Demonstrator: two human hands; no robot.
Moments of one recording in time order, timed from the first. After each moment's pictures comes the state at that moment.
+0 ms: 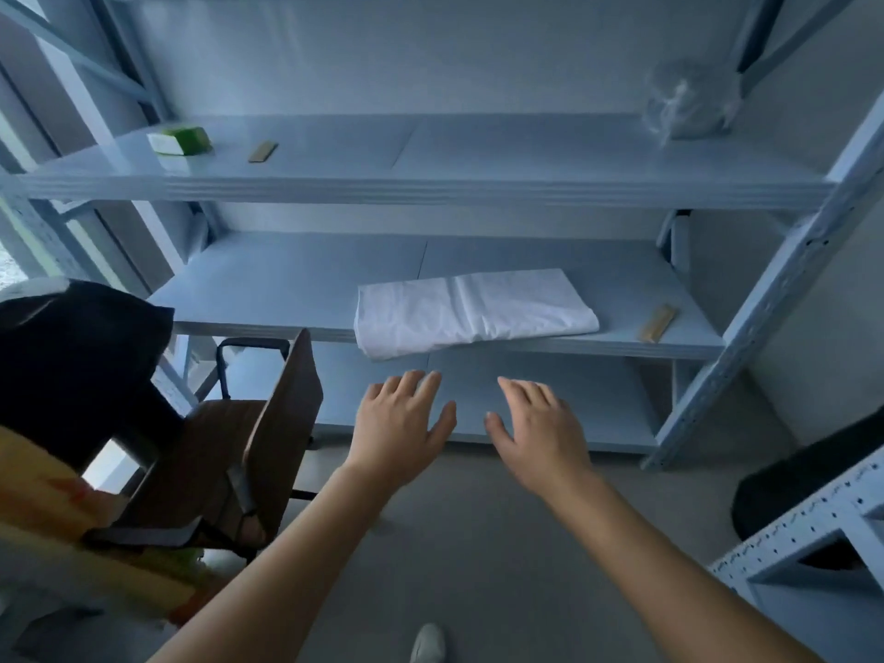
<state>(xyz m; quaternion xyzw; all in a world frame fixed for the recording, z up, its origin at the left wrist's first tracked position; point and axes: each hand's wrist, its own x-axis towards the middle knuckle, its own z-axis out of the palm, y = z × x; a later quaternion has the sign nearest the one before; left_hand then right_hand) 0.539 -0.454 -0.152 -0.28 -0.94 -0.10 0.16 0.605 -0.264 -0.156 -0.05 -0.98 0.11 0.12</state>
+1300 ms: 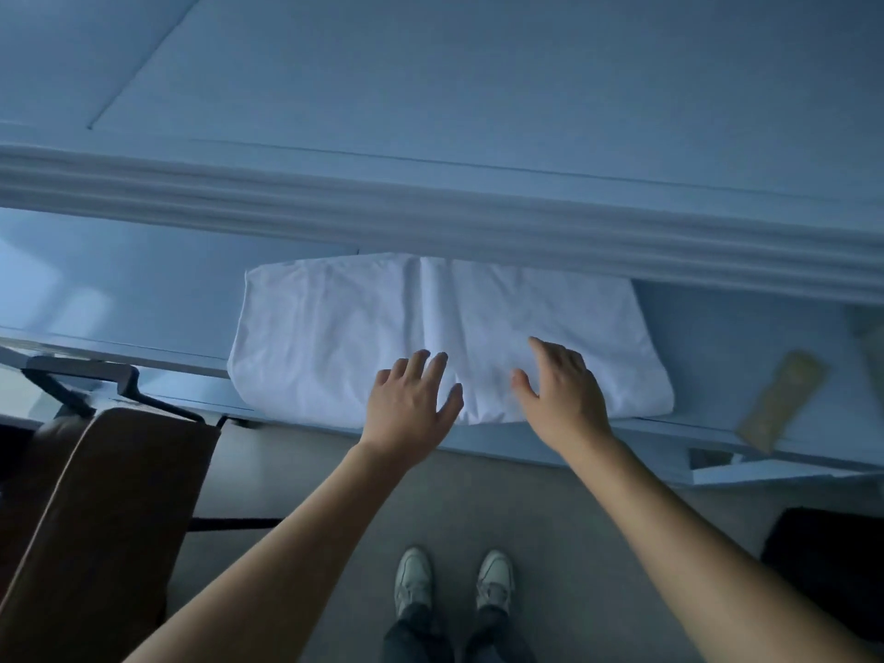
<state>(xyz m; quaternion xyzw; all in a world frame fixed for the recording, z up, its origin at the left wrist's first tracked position) 0.088 -0.211 -0.349 -0.22 -0.97 -0.14 0.01 0.126 -0.002 -0.332 -0.13 -0.97 0.19 -0.02</state>
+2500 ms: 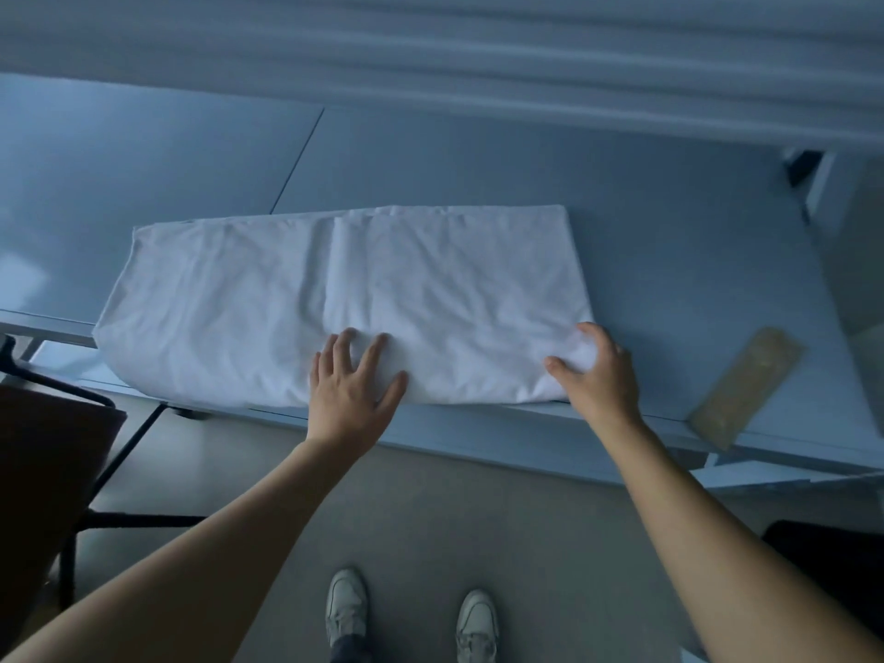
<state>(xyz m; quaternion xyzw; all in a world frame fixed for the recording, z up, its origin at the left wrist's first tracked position) 0.106 -0.133 -0.463 -0.09 -0.98 -0.16 0.04 0.147 0.181 -0.446 -0.31 -0.89 0.34 0.02</state>
